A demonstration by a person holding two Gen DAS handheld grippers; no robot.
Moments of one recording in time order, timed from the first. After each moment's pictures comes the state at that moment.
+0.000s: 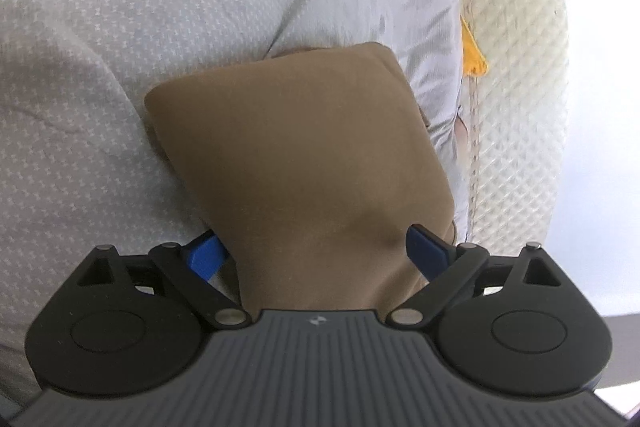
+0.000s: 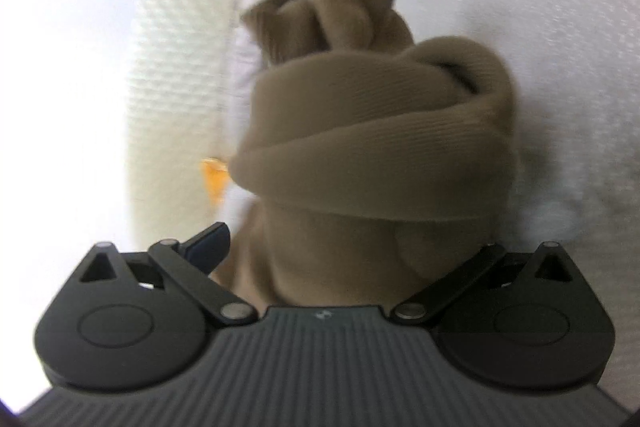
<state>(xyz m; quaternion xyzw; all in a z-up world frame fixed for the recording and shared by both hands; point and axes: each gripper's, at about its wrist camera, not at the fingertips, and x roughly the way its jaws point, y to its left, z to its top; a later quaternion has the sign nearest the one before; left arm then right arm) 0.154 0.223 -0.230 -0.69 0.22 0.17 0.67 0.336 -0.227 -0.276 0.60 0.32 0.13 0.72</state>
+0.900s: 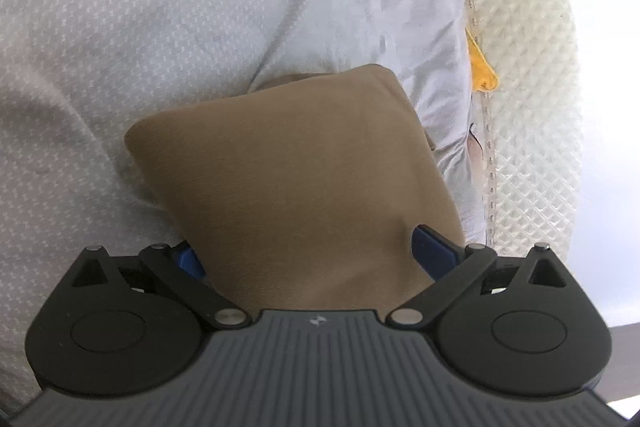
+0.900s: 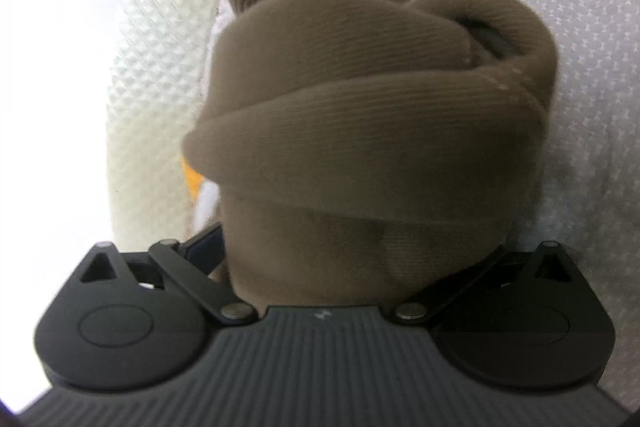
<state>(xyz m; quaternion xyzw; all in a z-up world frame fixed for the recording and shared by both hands) 0.205 0.235 -0.218 -0.66 0.22 0.22 0.69 0.326 -0.226 -0.305 0.58 0.35 0.11 0.73</state>
